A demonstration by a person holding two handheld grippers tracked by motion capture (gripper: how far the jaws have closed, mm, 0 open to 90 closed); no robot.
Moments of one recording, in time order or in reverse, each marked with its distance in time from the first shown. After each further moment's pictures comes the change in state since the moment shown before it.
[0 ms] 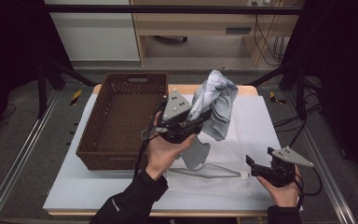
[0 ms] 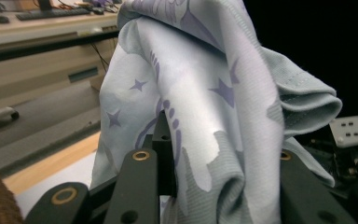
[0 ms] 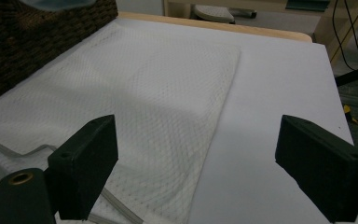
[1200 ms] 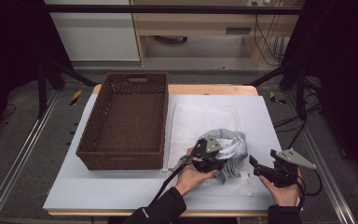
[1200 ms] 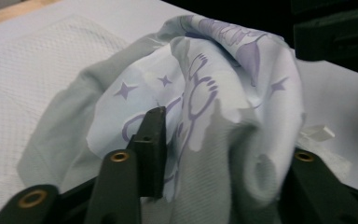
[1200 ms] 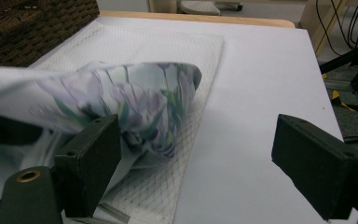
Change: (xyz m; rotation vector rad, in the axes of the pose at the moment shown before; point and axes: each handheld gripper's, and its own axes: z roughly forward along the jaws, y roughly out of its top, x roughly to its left) left arm -0.034 -0.143 0.118 0.314 -0.146 0.009; right arm -0.007 -0.008 -0.001 0.009 -0.049 0.058
